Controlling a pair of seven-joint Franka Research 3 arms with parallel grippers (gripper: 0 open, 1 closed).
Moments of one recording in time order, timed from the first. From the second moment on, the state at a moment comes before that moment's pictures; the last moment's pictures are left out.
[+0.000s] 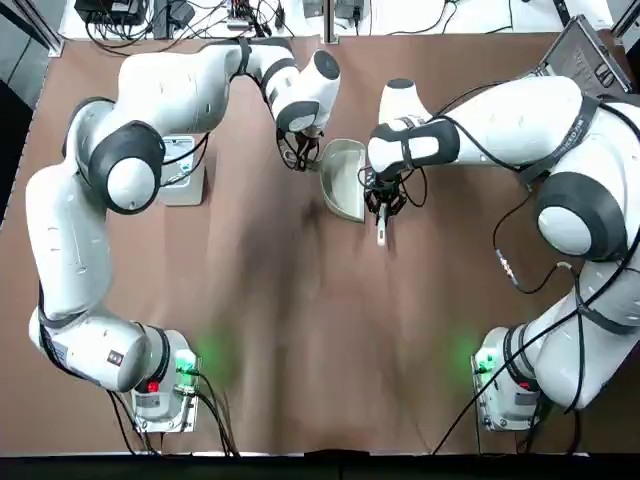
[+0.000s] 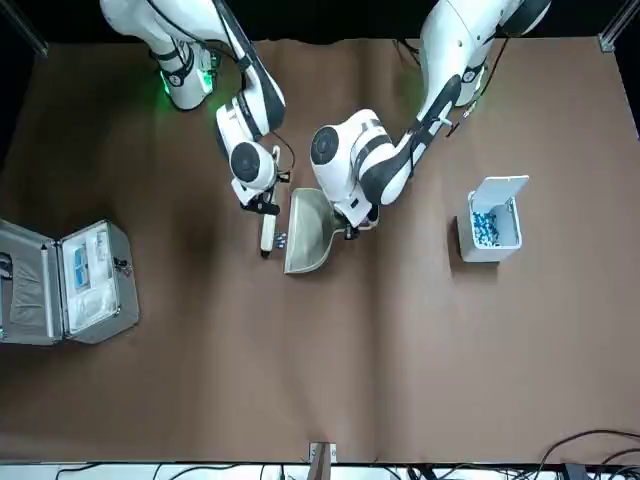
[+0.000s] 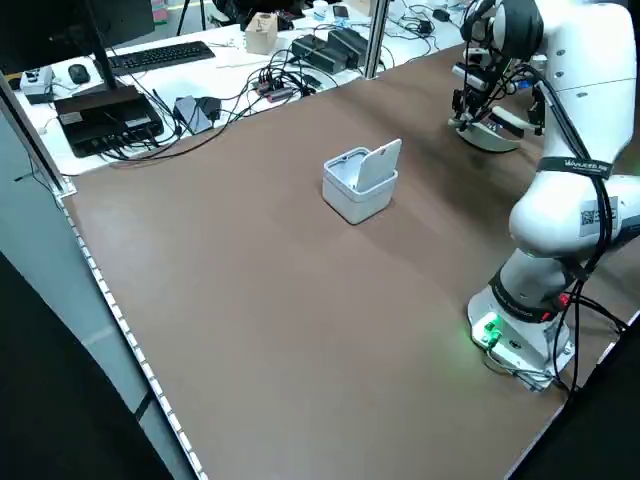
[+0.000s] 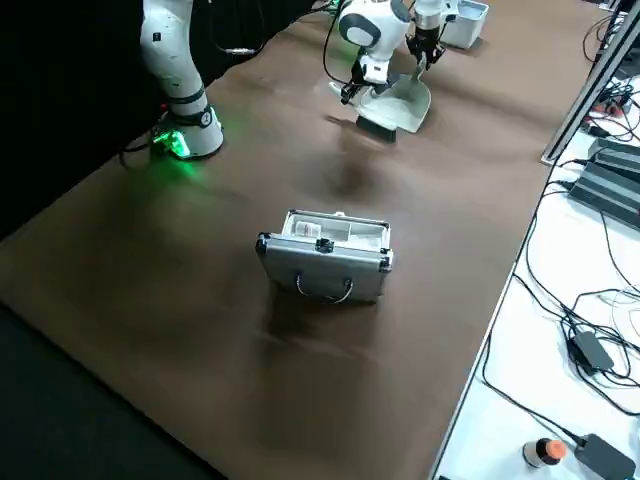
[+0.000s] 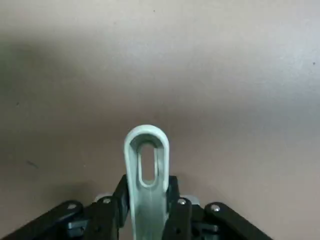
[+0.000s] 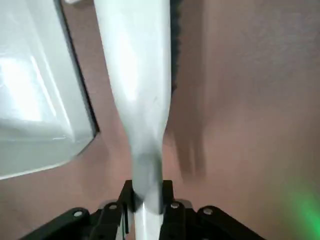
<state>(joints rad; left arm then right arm) -0.37 0.66 -0.54 -1.64 0.56 1.96 -2.59 0.74 0.37 -0.04 -2.11 0.37 2.15 0.60</state>
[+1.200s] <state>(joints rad) -0.37 0.66 -0.54 -1.63 0.58 1.96 -2.61 0.80 0.43 -0.04 -2.03 0.46 2.15 0.62</state>
